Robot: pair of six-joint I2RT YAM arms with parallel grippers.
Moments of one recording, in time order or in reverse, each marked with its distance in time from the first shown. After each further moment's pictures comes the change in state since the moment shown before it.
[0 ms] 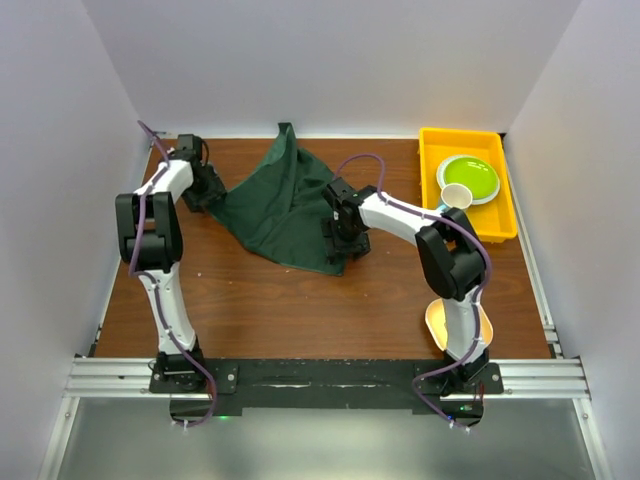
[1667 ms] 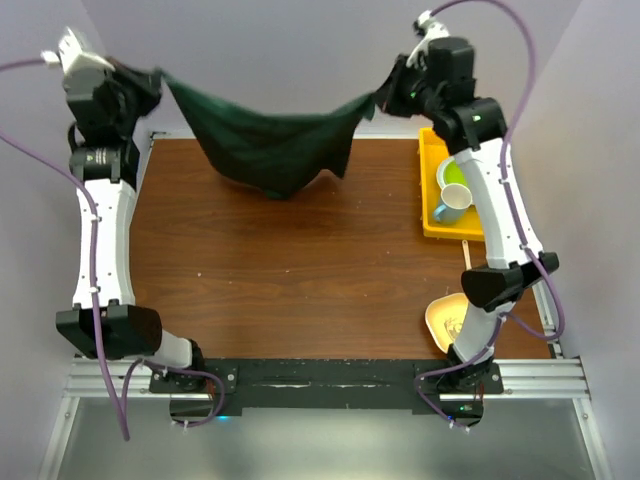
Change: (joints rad) left arm 0.065 -0.701 0.051 0.314 0.121 -0.212; right arm -0.254 -0.200 0.851 -0.076 -0.056 -0.075
